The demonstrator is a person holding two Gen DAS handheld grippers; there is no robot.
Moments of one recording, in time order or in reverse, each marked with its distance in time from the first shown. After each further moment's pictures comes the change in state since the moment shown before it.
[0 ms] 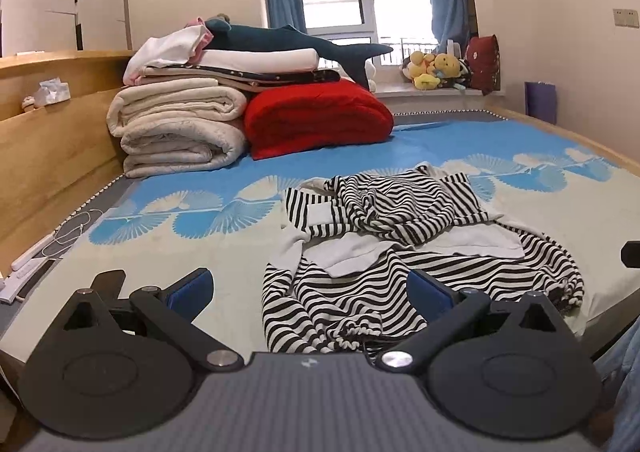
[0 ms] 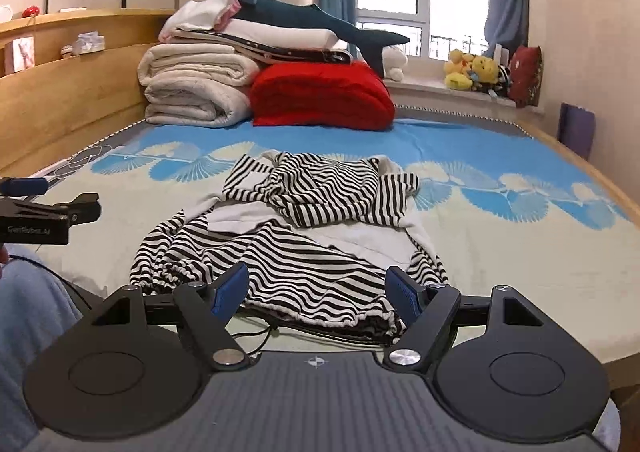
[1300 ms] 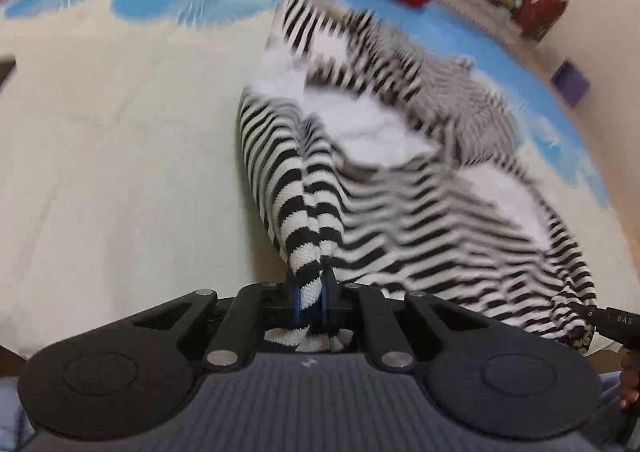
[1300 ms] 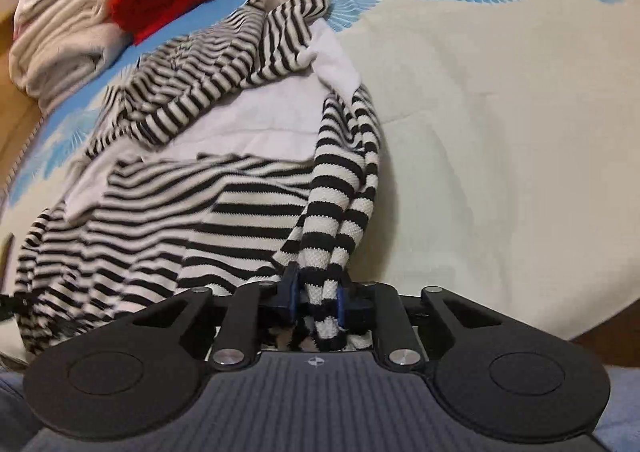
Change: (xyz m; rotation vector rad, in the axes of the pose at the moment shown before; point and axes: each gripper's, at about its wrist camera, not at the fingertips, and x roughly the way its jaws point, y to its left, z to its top) left arm 0.210 0.055 -0.027 -0.379 0.516 -0.239; right arm 0.214 -0.131 -0.041 0.472 0.424 -0.014
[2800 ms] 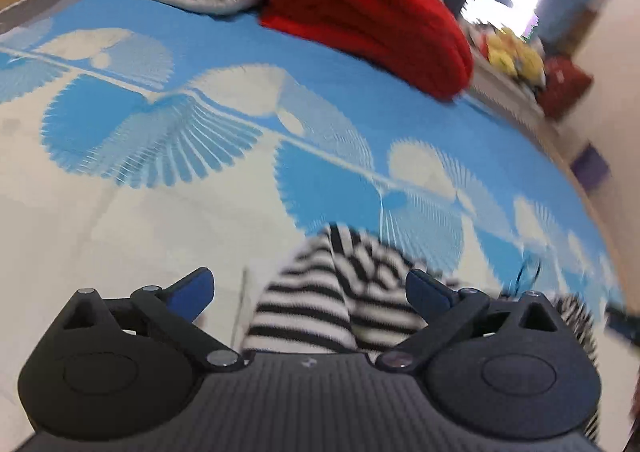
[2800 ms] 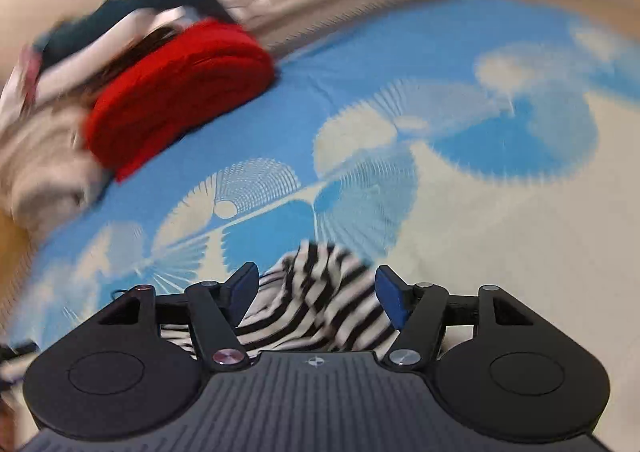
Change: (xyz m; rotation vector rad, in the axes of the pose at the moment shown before) left arm 0.136 0.004 0.196 -0.060 -0.133 0.000; right arm 0.088 0.026 0.212 -0.003 -0.271 0.005
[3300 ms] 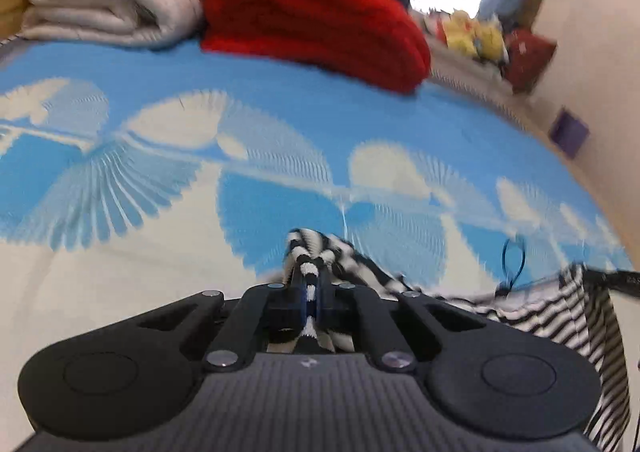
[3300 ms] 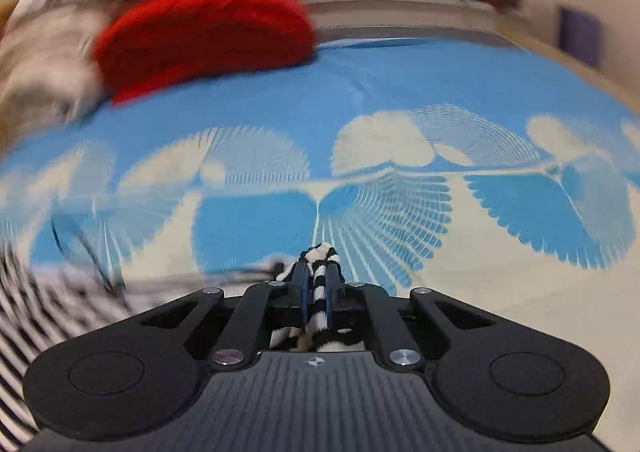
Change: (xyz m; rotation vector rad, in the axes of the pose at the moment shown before) left arm 0.028 -0.027 0.009 0.121 -0.097 -0.031; right arm 0.063 0.017 0.005 -0.204 0.017 -0.043
